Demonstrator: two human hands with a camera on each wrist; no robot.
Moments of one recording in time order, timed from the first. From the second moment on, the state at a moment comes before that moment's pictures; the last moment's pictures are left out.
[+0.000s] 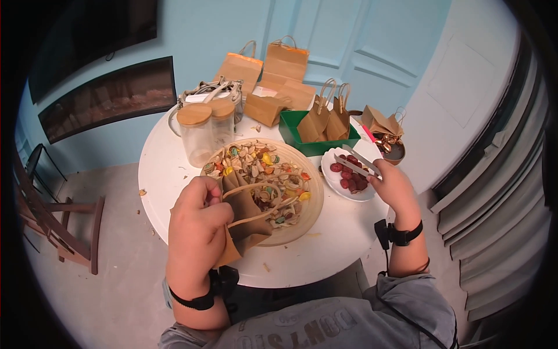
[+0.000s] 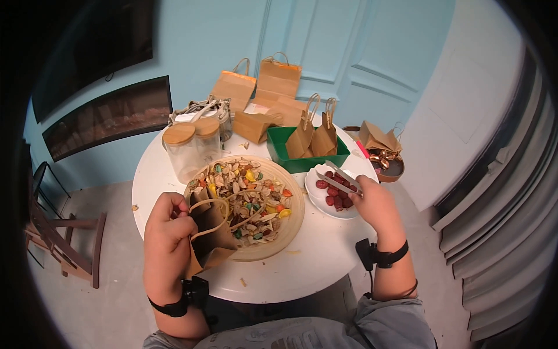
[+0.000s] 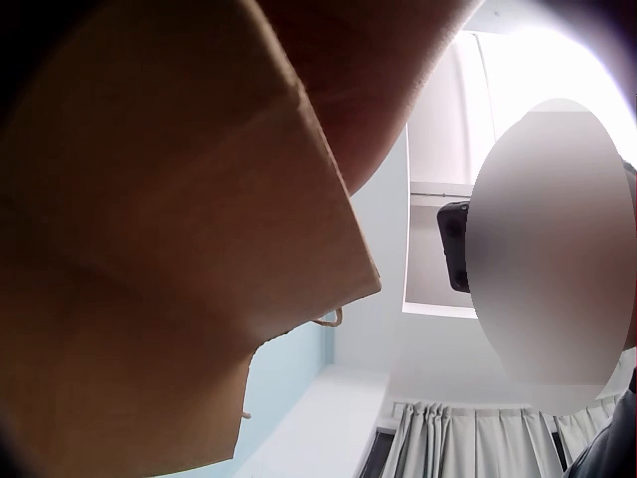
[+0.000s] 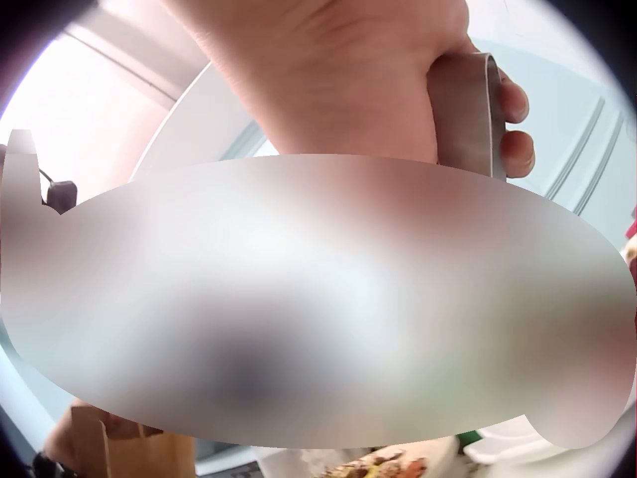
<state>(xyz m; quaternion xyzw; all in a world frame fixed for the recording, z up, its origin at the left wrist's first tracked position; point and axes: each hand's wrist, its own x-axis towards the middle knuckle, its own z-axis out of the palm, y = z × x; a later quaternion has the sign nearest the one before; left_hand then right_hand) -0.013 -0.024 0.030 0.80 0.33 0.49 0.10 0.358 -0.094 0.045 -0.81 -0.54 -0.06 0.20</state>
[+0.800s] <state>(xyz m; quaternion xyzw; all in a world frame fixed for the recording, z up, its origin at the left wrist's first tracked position) -0.013 -0.022 0.031 0.80 0.32 0.50 0.10 0.403 -0.097 0.036 -0.81 -0.57 -0.13 0.06</state>
